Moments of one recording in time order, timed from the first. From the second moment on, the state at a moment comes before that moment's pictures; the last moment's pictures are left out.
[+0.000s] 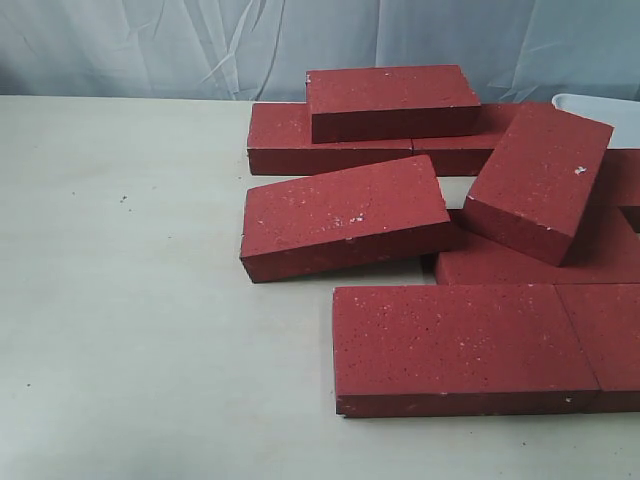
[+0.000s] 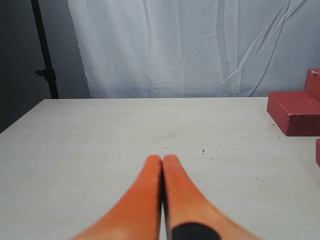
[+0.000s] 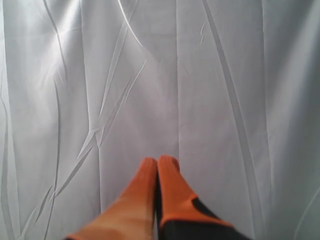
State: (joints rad) left arm 0.04 0.00 -0.01 0.03 0.19 -0.02; right arm 0.00 0.13 -0.54 0.06 0.18 -0.03
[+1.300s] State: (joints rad) left arm 0.04 0.00 -0.01 0.03 0.19 -0.02; right arm 0.00 0.86 -0.84 0.10 0.60 -0.03
